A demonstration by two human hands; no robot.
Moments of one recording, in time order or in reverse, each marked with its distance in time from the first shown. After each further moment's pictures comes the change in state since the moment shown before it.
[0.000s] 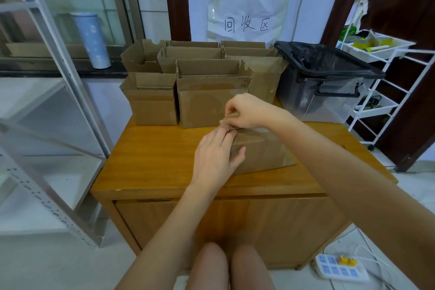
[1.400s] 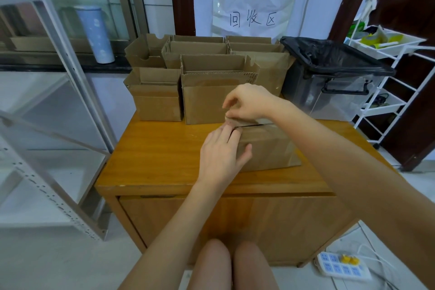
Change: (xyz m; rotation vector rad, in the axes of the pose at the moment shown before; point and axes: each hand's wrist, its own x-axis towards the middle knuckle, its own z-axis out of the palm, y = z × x) left_hand 0.001 0.005 0.002 0.052 0.009 -0.024; right_hand 0.014 0.000 -0.003 -0.019 0.012 -0.034
